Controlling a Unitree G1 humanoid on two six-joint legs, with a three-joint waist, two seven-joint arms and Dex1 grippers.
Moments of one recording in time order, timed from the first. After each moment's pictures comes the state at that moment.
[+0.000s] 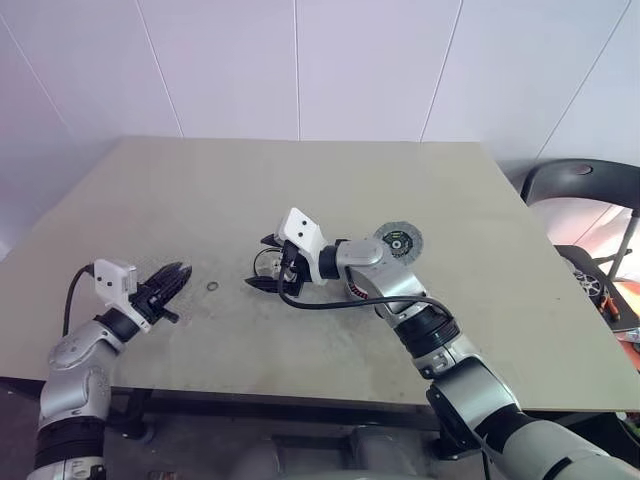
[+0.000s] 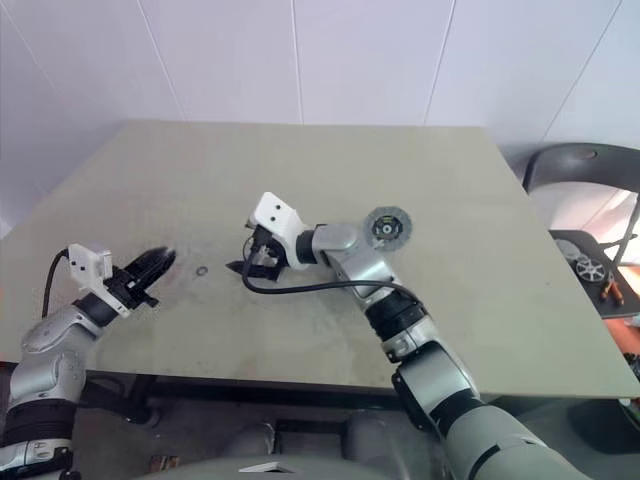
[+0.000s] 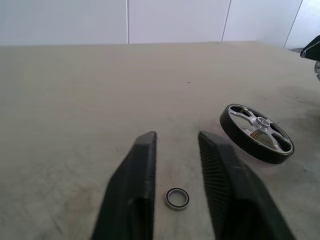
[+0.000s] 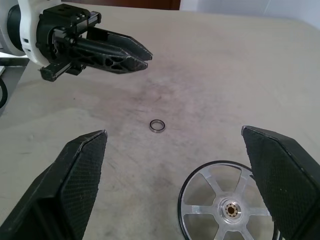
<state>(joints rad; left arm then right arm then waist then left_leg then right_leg) -0.10 0.51 0.33 0.26 -0.48 0.05 -0.84 -0.76 -0.09 0.38 0.32 0.10 0.38 0.83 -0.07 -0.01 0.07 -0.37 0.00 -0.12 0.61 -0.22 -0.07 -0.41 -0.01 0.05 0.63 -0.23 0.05</state>
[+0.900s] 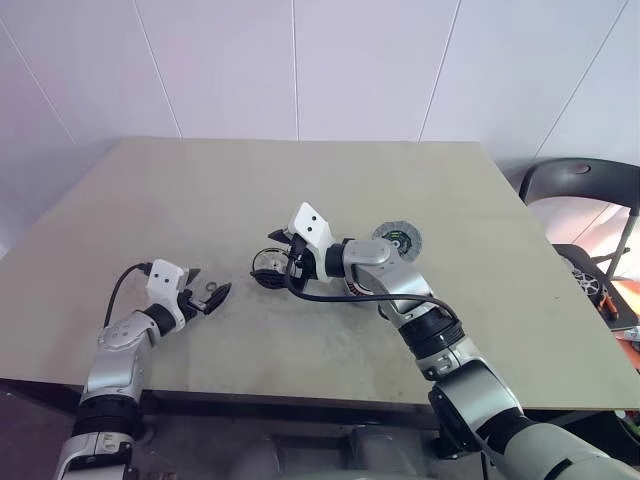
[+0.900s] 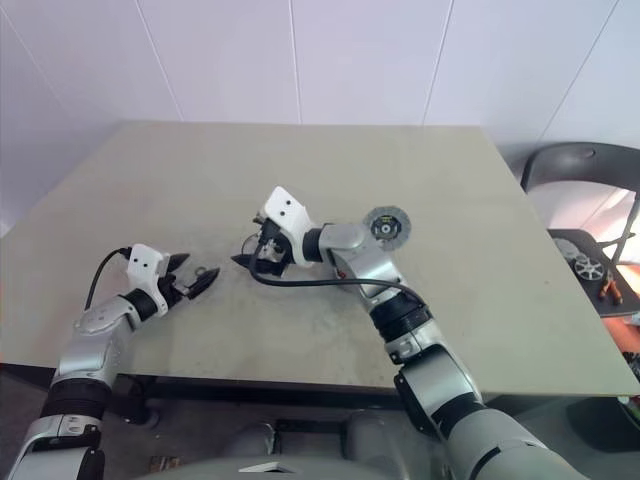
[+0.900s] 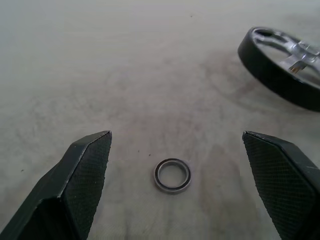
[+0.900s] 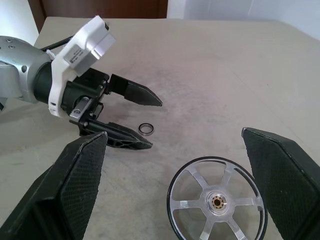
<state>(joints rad) -0.21 0.49 0.16 0.41 -0.23 0.06 -0.68 -0.74 -0.09 0.33 0.29 0.13 0.41 0.81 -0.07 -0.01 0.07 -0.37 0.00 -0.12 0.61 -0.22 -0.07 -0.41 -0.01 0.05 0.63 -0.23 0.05</state>
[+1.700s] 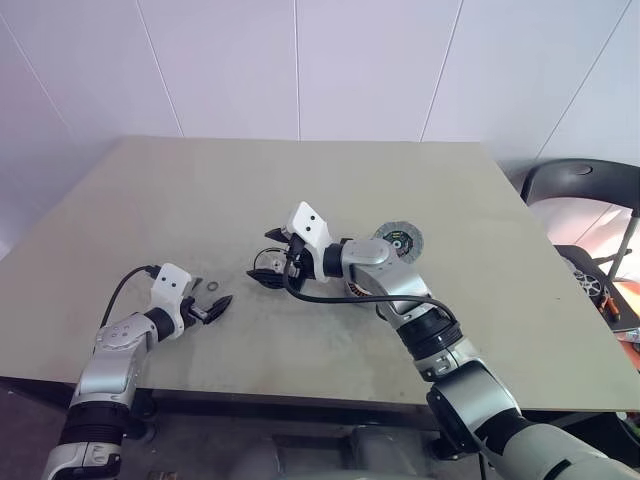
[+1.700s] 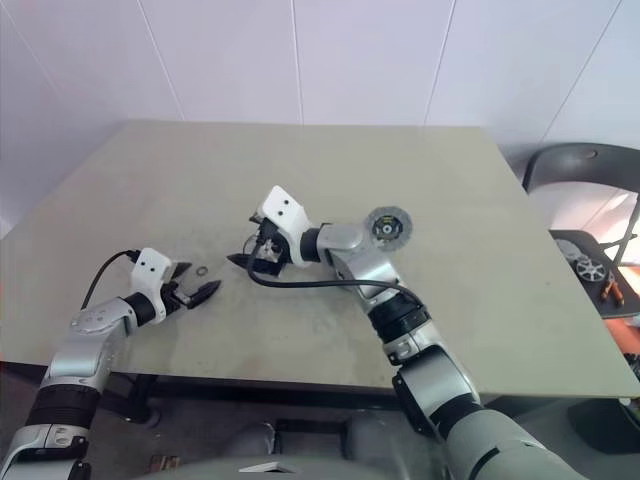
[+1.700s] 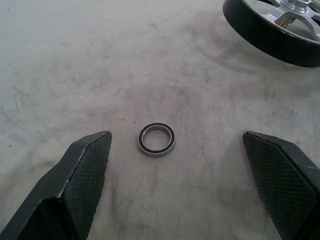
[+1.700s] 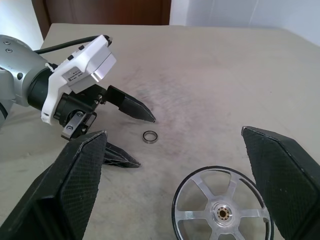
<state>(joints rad) -0.16 0.53 0.12 0.27 -0.20 0.19 -0.68 -0.74 -0.08 0.33 0.29 0.13 0.38 0.81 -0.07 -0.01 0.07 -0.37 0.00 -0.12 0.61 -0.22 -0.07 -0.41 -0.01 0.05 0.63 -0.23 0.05</state>
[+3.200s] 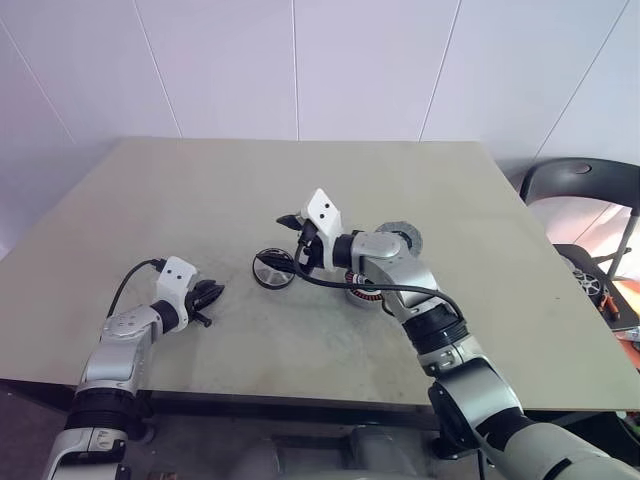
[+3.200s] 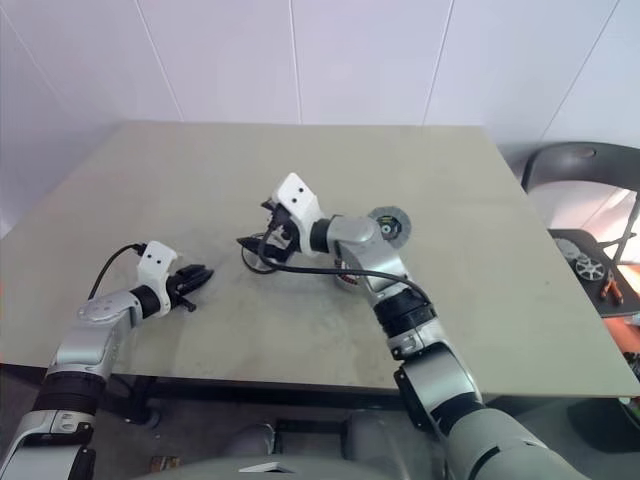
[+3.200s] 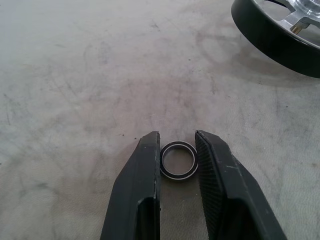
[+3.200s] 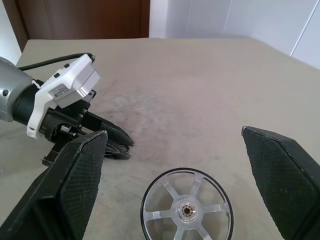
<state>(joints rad) -0.22 0.53 0.09 0.31 -0.18 0.24 -0.68 -0.75 -0.10 0.26 0.31 0.14 0.36 0.79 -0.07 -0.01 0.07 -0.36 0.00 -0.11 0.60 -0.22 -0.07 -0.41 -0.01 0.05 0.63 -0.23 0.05</state>
